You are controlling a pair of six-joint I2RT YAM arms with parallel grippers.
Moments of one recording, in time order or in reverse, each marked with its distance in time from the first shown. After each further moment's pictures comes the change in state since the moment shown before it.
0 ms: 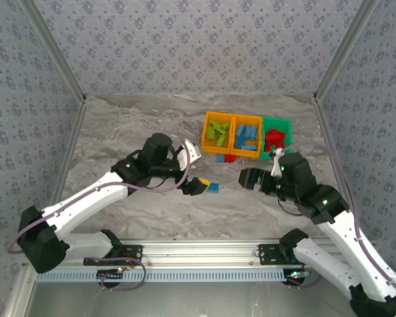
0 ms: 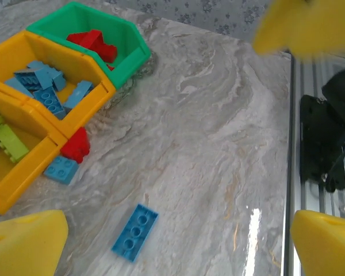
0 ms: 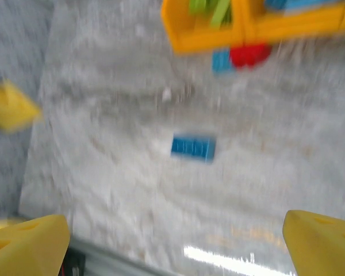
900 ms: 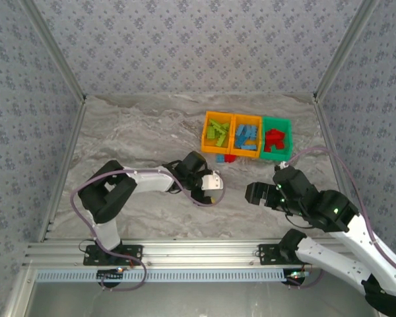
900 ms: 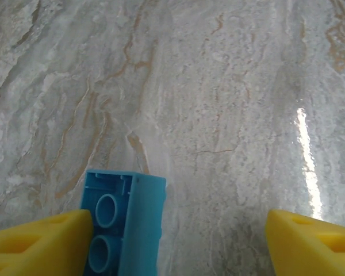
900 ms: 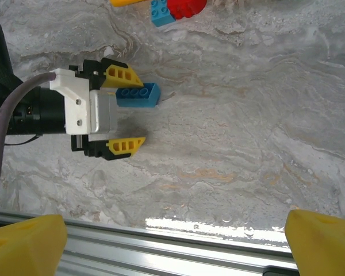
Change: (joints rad) left arm -0.033 0.571 -0.041 0.242 -0.054 0.530; right arm 0.208 -0.030 0.080 -0.261 0.247 0.157
